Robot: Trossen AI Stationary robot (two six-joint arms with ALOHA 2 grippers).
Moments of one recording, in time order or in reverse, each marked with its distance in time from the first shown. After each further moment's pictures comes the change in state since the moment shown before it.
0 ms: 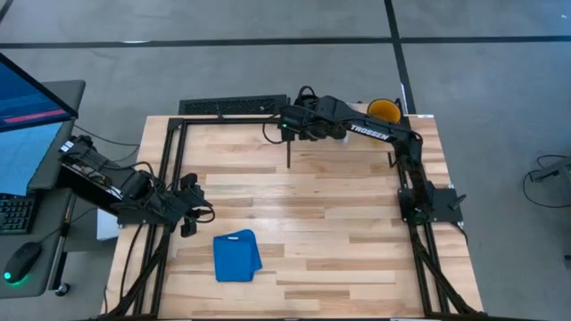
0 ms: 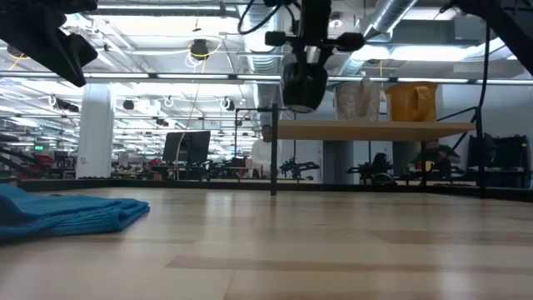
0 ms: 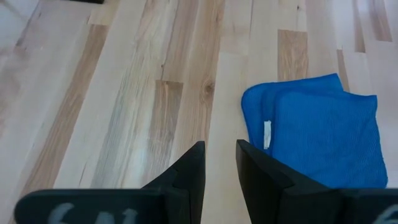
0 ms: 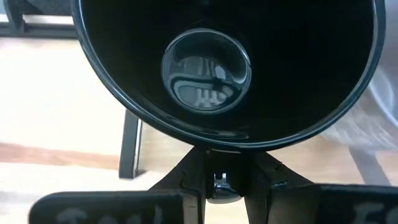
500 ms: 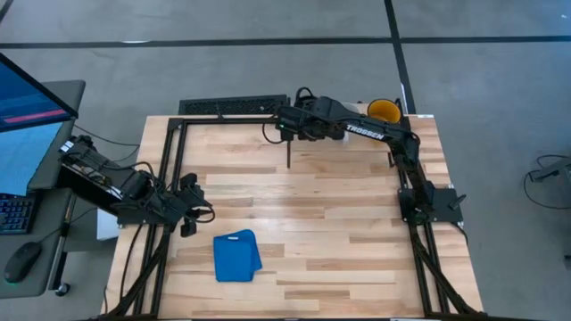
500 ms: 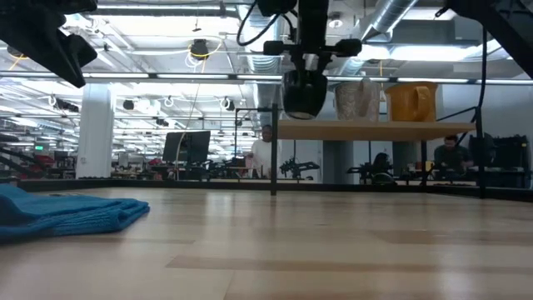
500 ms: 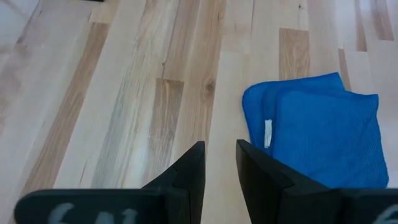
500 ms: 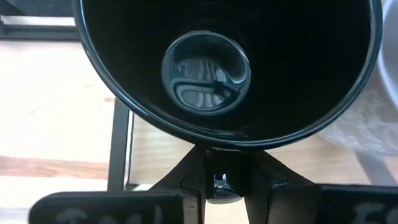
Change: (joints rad) left arm 0.000 0.000 0.000 -0.005 0.000 -0.005; right arm -0.009 0.034 0.002 -0.004 0.014 0.020
